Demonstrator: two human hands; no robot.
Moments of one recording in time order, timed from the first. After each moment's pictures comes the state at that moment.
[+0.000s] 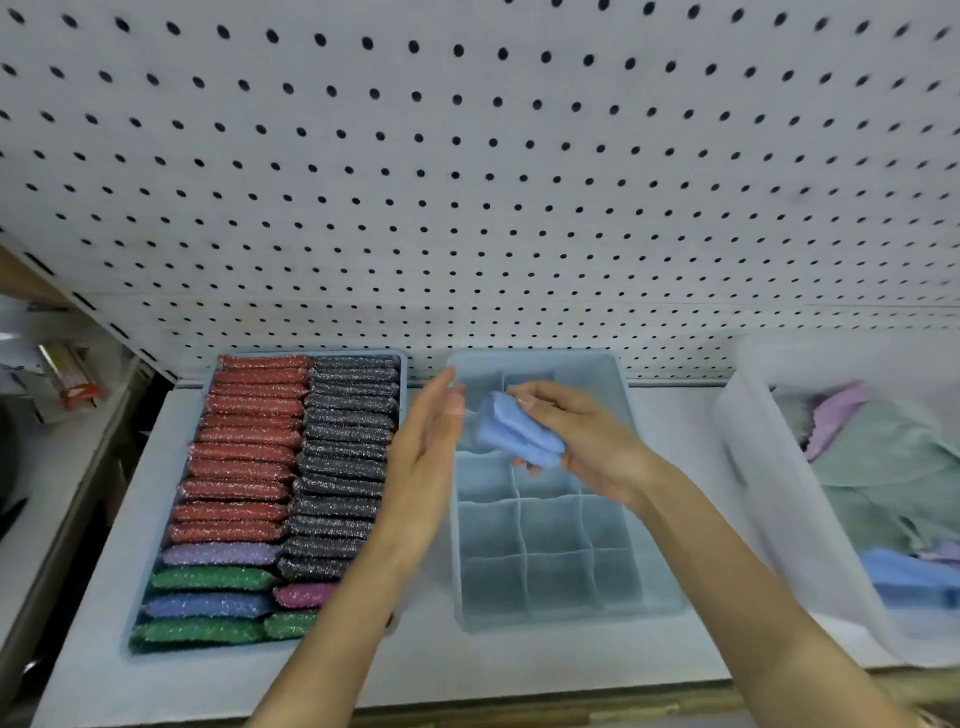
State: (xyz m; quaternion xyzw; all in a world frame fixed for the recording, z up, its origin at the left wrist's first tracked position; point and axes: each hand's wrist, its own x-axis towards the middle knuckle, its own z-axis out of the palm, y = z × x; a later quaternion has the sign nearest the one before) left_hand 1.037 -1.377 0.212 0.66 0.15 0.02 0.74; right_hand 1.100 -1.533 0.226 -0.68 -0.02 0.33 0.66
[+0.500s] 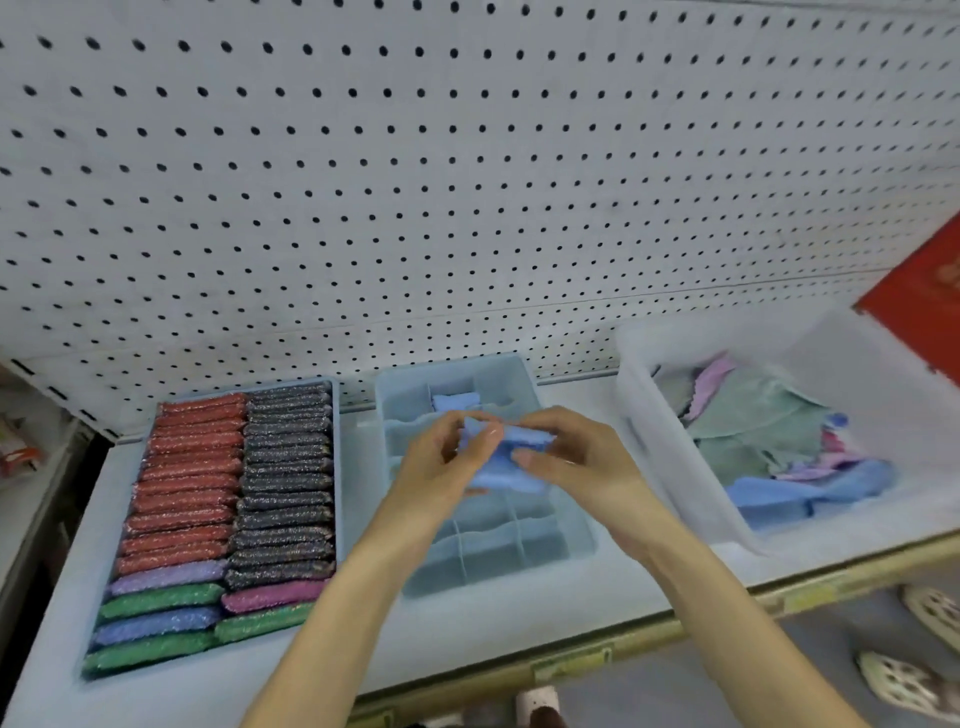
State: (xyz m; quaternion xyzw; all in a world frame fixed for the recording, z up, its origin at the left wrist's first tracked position) left_hand 1.006 -1.439 0.251 0.68 0.02 -0.13 0.73; right_hand 1.006 -1.605 0.268 -0.76 -0.05 0.11 0.64
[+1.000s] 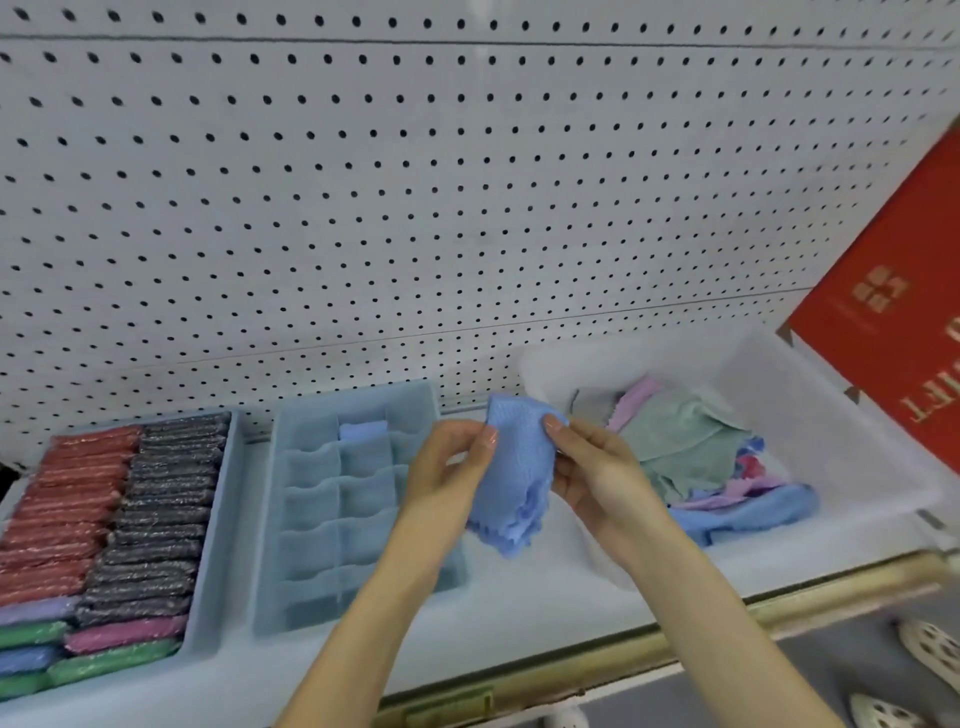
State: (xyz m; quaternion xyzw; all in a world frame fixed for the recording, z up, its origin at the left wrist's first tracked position) left_hand 1.004 -1.591 0.271 0.68 0.08 -0.04 0.72; right_hand 1.021 -1.740 0.273 -0.54 0.11 0.12 0.82
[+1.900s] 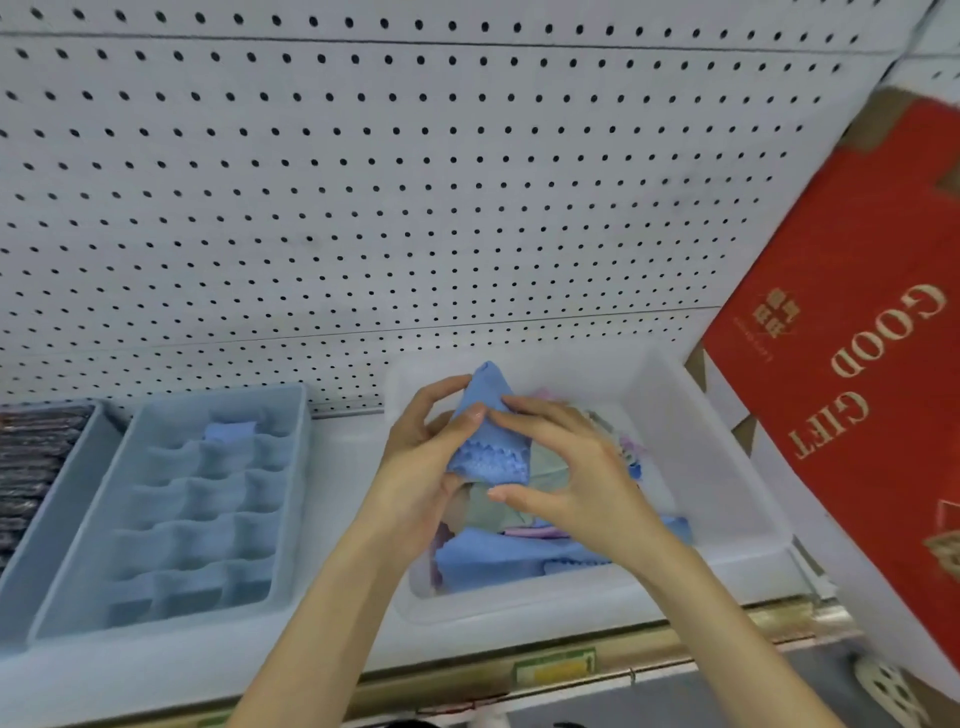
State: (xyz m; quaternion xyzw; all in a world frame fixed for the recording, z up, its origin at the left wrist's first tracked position) left_hand 1.040 -1.772 0.299 0.53 0.10 -0.08 0.84; right_hand 1.049 -1.938 0.281 -0.87 -0.23 -0.03 0.44
